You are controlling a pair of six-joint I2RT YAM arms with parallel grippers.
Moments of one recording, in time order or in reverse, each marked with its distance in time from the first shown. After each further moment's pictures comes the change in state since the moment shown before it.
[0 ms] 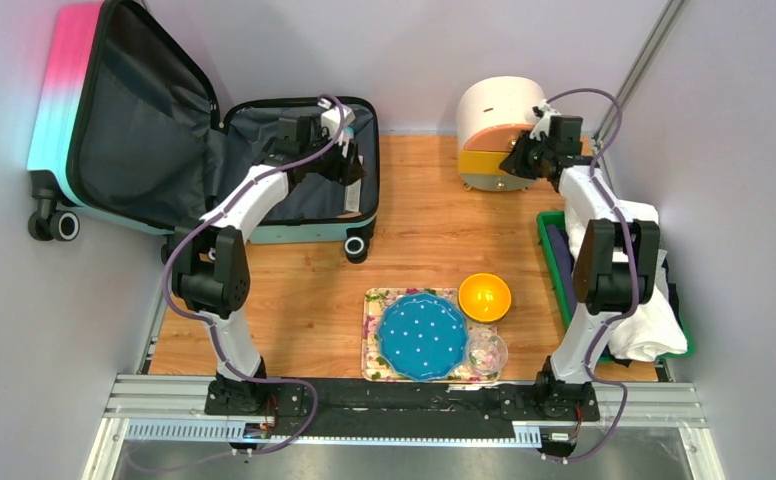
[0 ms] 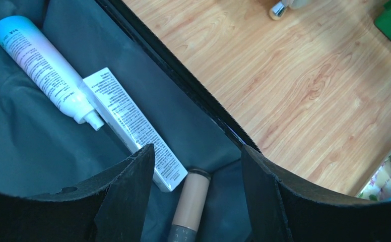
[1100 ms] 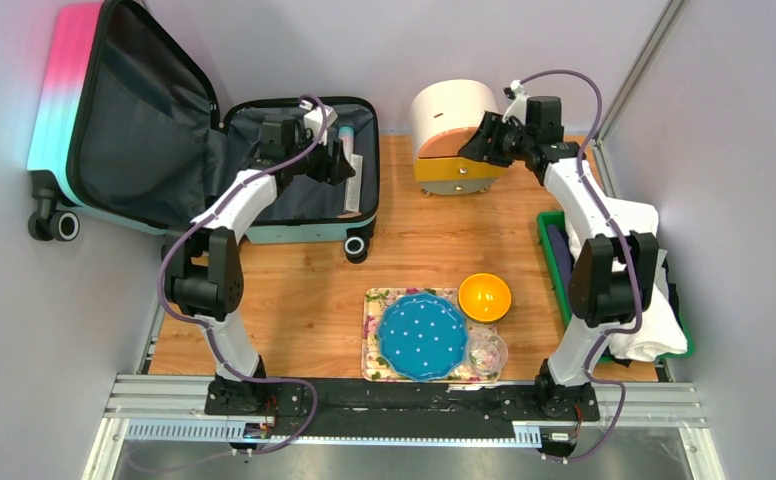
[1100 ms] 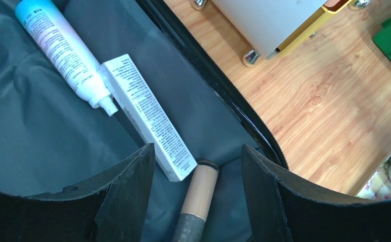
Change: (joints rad) left arm 0.072 -0.030 -0.074 0.066 0.042 -0.063; right arm 0.171 -0.100 0.093 -0.086 -0.146 0.164
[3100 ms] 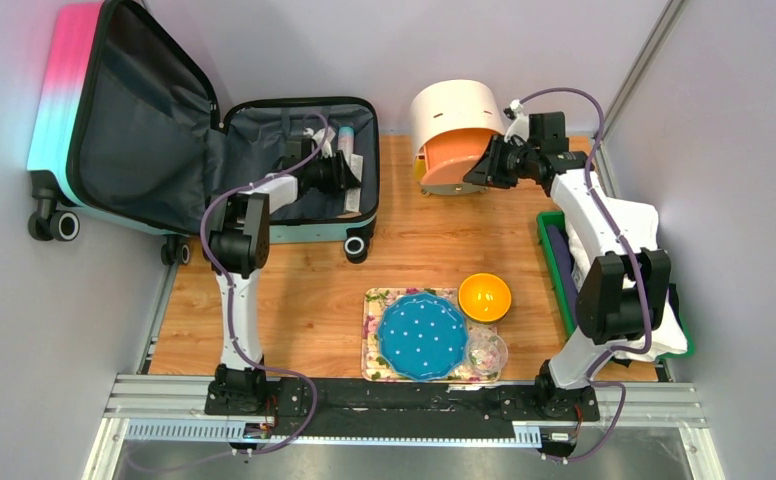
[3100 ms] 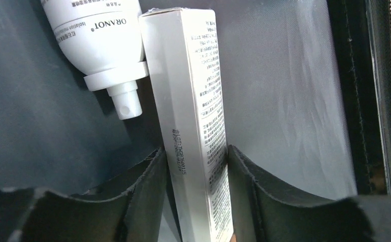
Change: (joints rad) left arm 0.016 0.412 0.124 0.179 -0.033 -0.390; right arm 0.000 -0.092 -0.092 -0.171 -0.049 0.004
